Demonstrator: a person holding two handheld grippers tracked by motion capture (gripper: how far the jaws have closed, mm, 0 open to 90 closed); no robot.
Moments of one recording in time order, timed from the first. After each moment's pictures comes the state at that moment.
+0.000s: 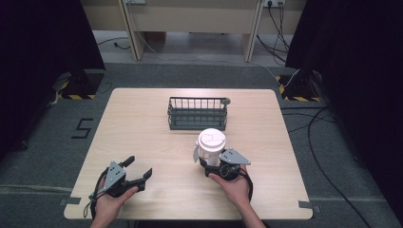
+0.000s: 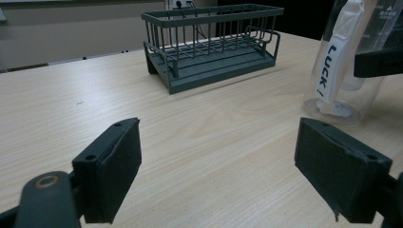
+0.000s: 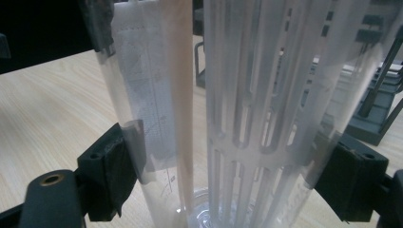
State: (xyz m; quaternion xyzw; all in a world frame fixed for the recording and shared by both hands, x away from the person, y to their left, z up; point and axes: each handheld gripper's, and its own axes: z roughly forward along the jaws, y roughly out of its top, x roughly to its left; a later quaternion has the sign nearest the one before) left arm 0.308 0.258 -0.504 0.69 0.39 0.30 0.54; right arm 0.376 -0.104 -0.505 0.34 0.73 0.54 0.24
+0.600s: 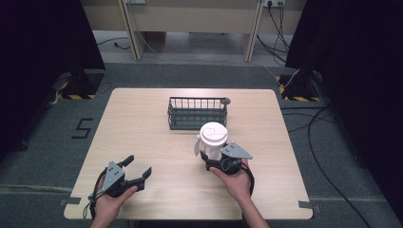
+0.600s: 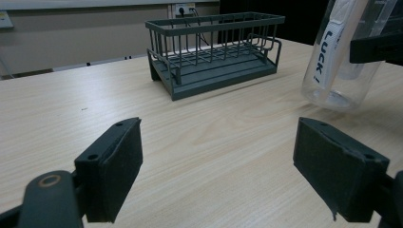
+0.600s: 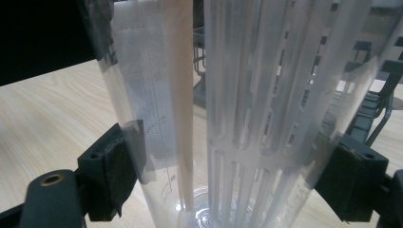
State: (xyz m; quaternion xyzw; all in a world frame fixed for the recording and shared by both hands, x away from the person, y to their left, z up) left arm 0.307 0.259 -0.502 0.68 0.39 0.30 0.55; right arm 0.387 -0.106 -0.488 0.34 0.72 0.54 0.25
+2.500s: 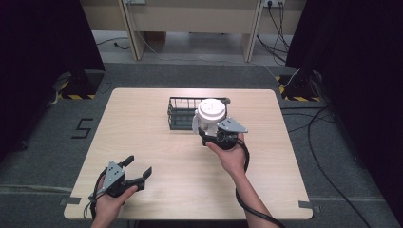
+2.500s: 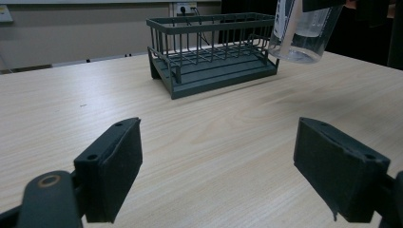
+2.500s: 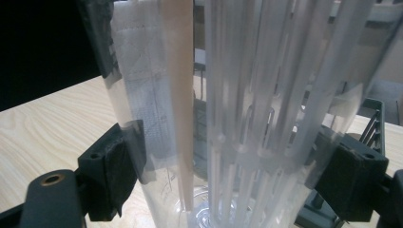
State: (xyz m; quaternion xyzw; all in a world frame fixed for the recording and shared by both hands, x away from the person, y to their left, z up) left arm 0.307 0.259 -0.502 0.67 0.40 0.30 0.55; right arm 0.443 -0.091 -0.444 0.36 0.71 0.54 0.26
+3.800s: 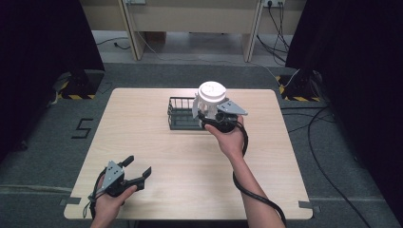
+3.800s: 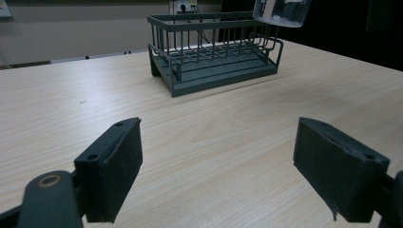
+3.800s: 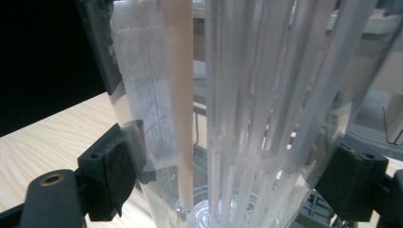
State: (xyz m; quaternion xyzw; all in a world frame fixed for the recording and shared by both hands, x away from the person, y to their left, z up) left arm 0.308 0.260 -0.503 0.67 0.41 0.29 0.55; right arm 0.479 -0.085 -0.408 0.37 0.70 0.54 0.28
